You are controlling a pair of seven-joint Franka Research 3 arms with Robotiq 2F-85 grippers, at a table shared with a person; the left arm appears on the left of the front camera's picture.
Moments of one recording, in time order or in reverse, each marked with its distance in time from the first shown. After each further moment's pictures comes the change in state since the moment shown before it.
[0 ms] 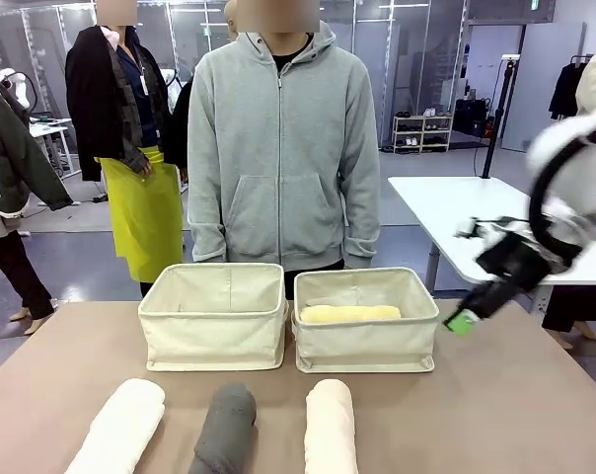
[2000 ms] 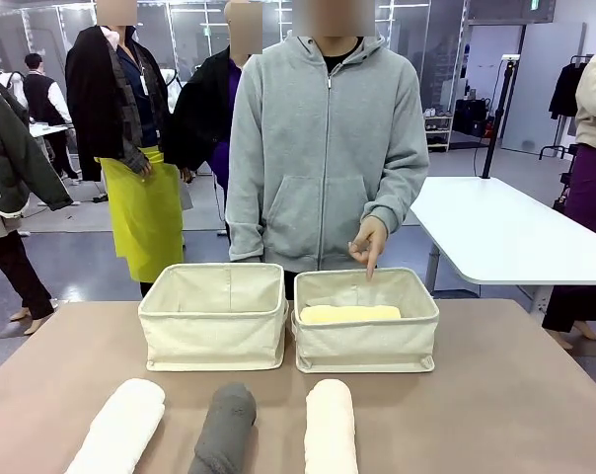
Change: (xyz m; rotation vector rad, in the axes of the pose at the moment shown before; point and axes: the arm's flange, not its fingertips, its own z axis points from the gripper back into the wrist) left arm 0.000 0.000 0.000 0.000 0.001 0.000; right arm -0.280 0.083 0.102 0.205 -0.448 -0.678
